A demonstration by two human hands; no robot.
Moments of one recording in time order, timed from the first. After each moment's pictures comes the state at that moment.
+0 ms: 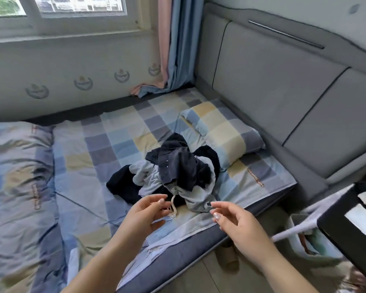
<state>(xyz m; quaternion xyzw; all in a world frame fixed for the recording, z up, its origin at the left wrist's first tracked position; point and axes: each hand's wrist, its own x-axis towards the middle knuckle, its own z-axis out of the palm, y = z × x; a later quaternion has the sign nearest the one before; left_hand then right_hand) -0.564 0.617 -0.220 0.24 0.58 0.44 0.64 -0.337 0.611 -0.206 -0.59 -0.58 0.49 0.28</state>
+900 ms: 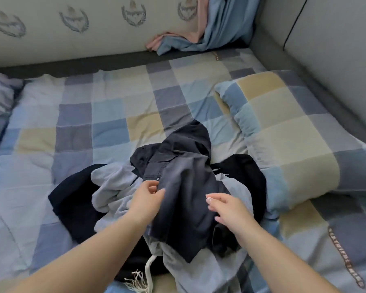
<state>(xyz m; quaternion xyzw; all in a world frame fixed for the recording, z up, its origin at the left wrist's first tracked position) -0.540 1.030 -0.577 0.24 0.81 0.33 0.42 -0.347 1.074 -0.566 -0.61 -0.49 0.61 0.11</state>
